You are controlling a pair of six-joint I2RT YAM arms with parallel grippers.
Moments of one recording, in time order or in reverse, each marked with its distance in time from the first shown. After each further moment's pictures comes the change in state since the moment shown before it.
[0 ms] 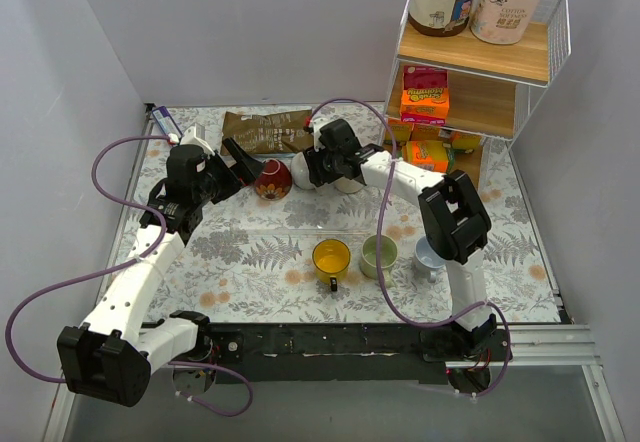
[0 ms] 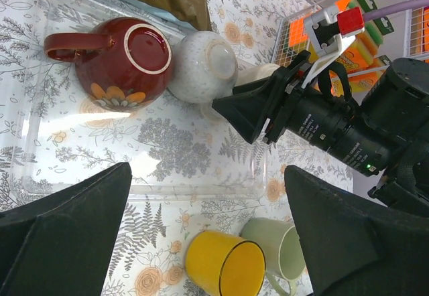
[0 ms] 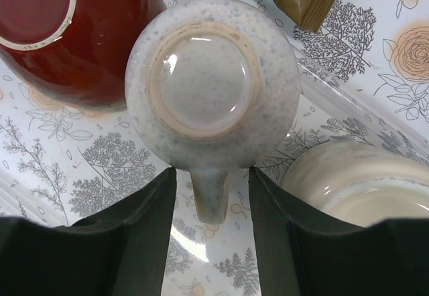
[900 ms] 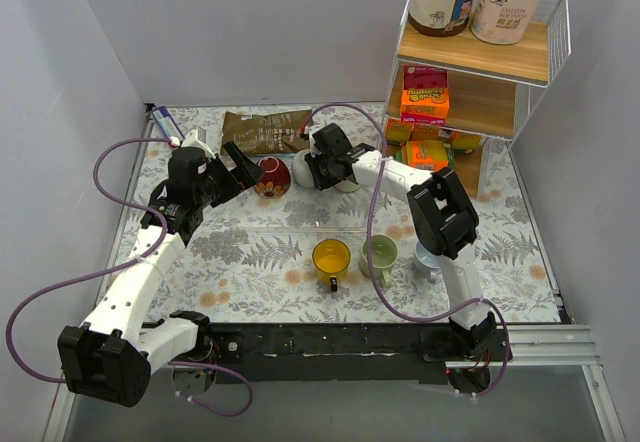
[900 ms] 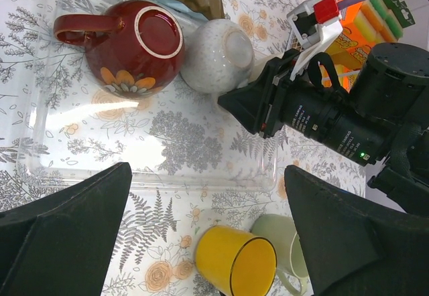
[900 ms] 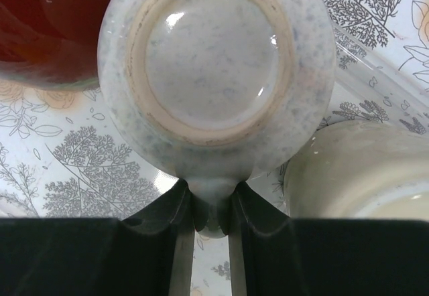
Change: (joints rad) left arm 0.000 -0.001 -0.015 -0.022 -0.015 0.021; right arm 0.010 0.093 0.095 -0.122 0.047 0.007
